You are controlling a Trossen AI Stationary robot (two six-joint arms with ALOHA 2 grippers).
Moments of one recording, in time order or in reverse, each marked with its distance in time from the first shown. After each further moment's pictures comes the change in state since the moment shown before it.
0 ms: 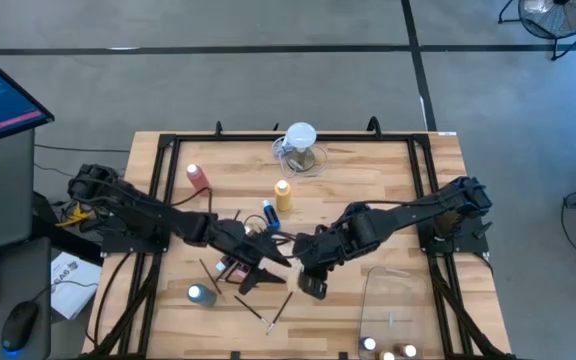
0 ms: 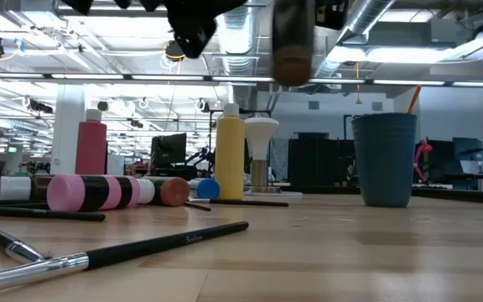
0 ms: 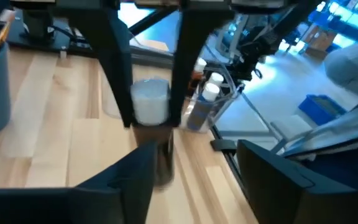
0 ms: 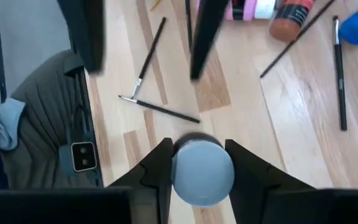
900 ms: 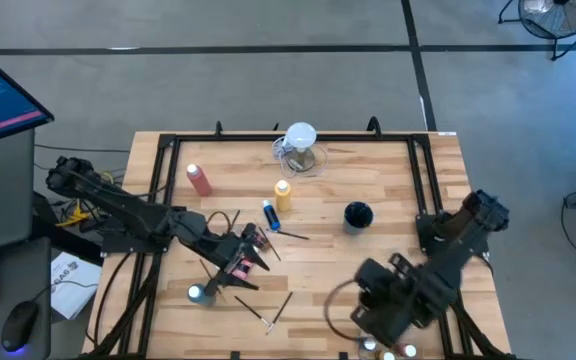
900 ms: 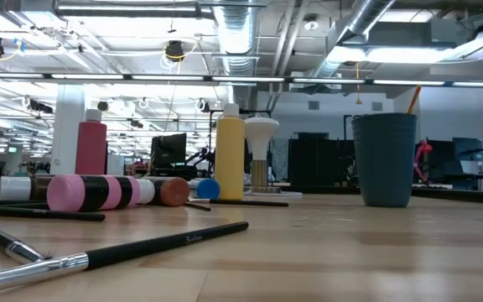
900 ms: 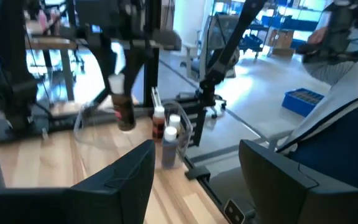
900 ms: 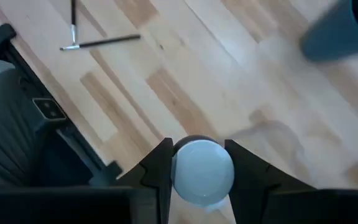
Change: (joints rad) left arm -0.095 -0.268 -0.001 -0.087 -0.005 0.221; right arm 0.454 -0.008 0.228 -0.654 0.368 0.830
